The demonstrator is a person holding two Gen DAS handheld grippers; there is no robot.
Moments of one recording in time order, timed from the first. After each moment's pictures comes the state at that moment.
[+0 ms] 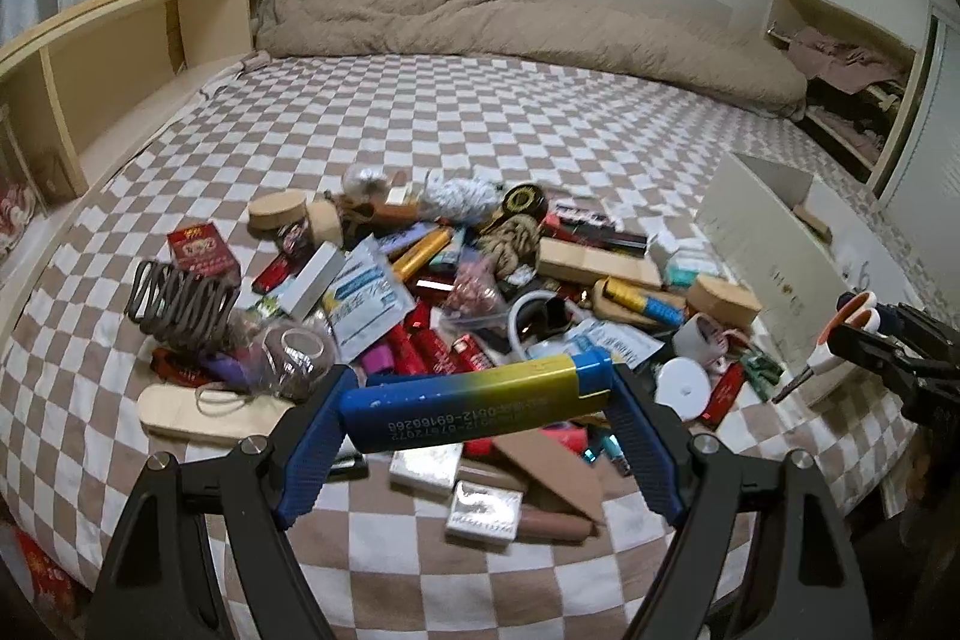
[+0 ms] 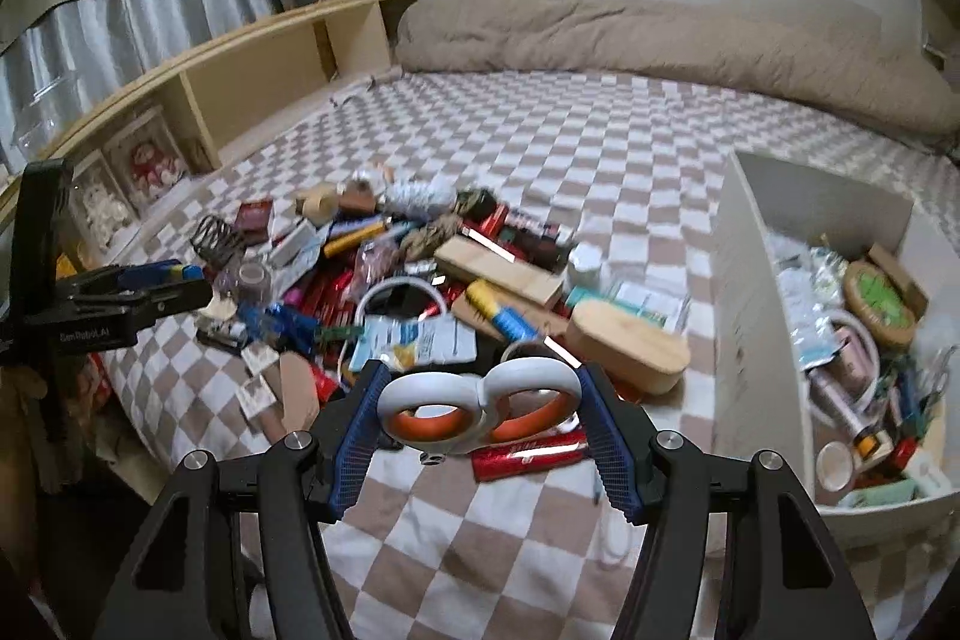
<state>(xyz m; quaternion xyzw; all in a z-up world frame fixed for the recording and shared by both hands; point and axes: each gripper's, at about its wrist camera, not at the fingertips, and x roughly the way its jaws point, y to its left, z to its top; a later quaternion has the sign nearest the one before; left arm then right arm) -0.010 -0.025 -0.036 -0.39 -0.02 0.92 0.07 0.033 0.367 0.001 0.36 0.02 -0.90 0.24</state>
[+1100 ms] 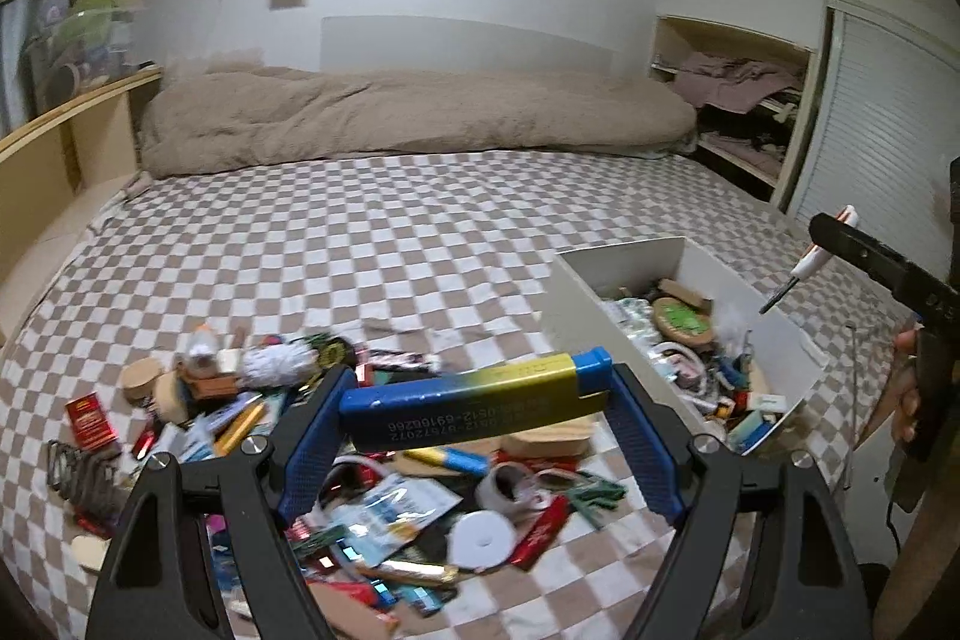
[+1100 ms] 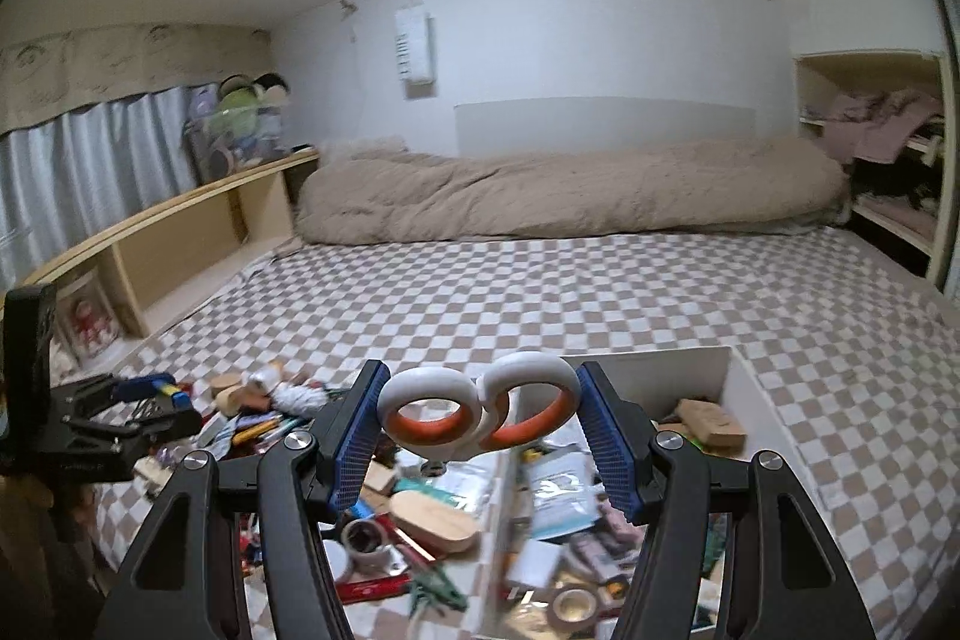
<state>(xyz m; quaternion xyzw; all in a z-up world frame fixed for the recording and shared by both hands) -0.040 0.110 0.049 -0.30 0.00 0.93 0.19 0.022 0.498 0.111 0.21 -0.03 -0.97 0.13</state>
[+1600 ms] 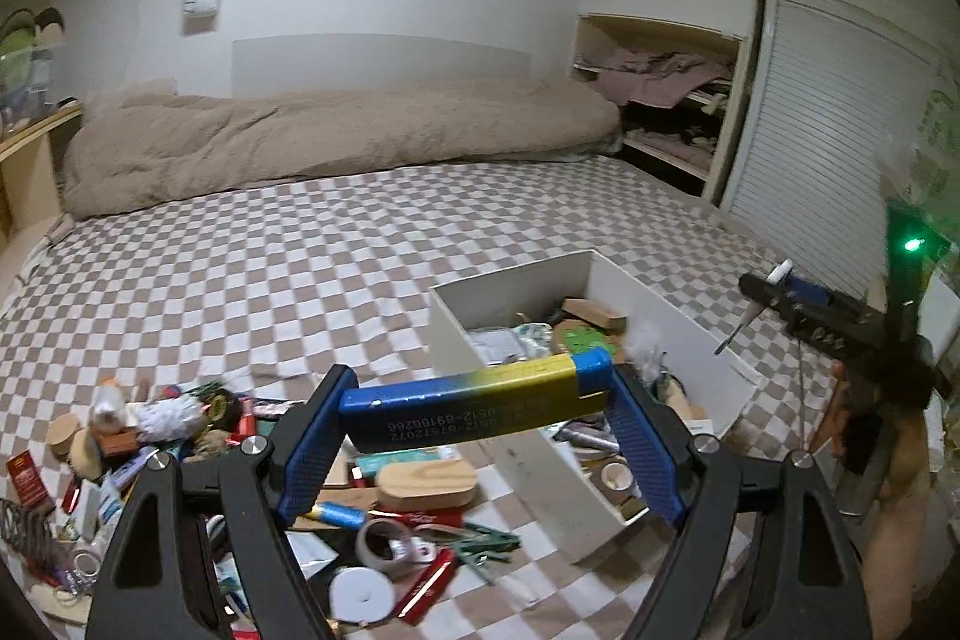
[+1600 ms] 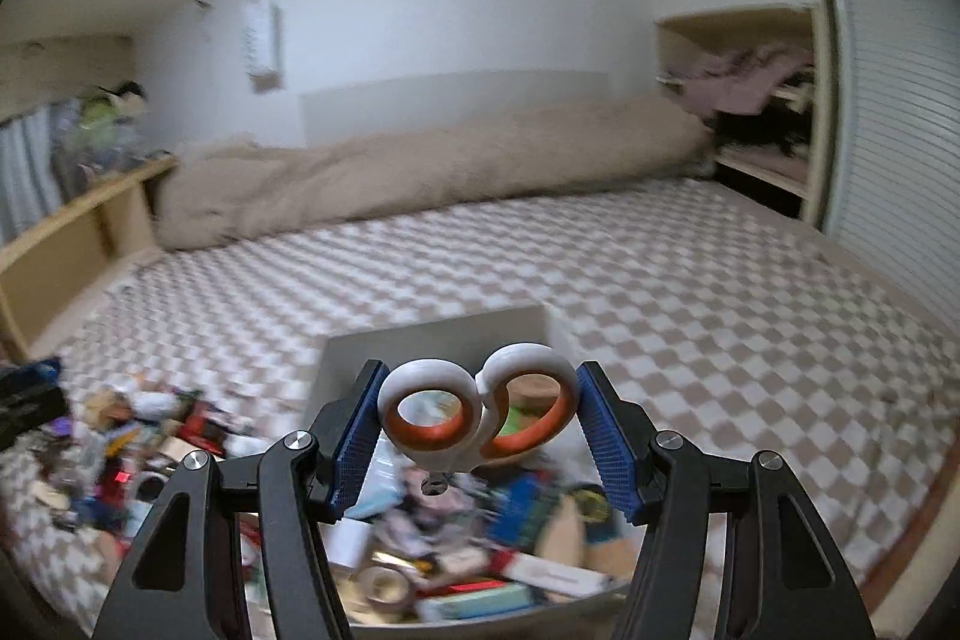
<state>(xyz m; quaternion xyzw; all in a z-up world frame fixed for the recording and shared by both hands) -0.045 0.194 0.064 -0.29 0.01 0.92 0.27 0.007 0.589 0.075 0.26 -0.04 -0.96 -0.05</state>
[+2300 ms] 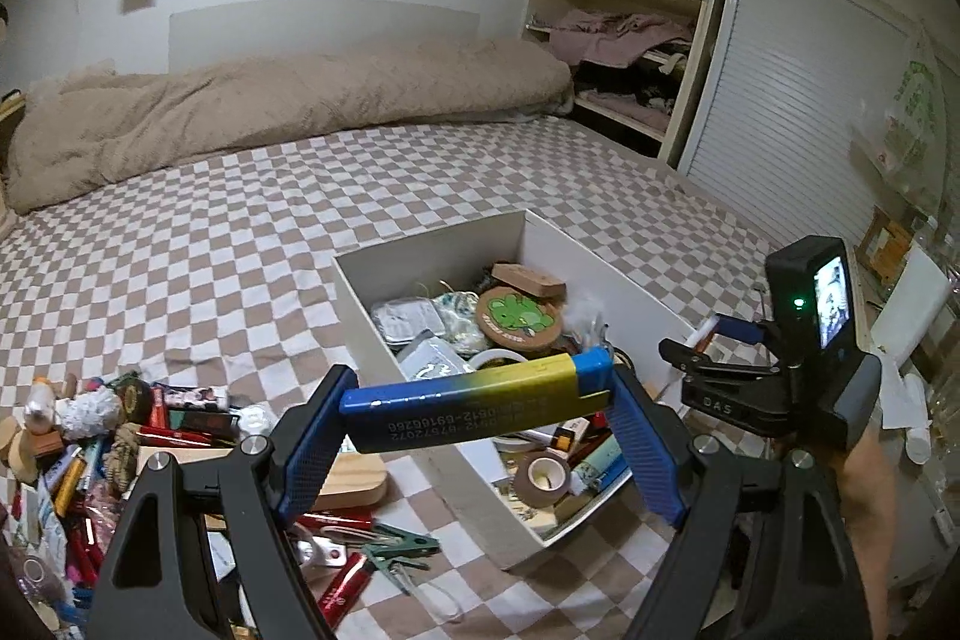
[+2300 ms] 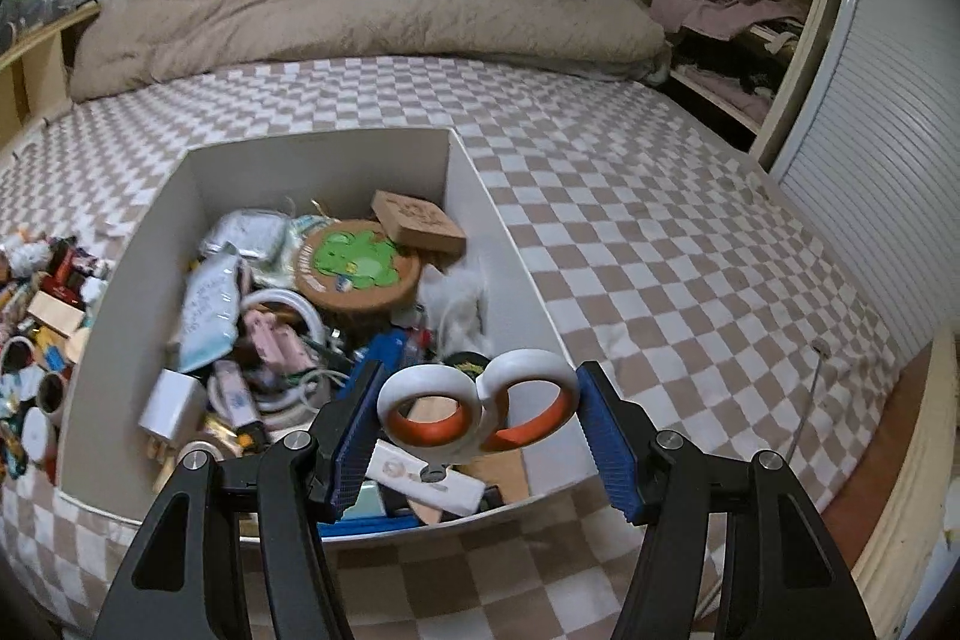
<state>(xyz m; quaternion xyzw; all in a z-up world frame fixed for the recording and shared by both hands) -0.053 0.260 0.042 -0.33 0.02 0.89 0.32 -0.012 0.609 0.001 0.40 0.05 -0.91 -0.13</state>
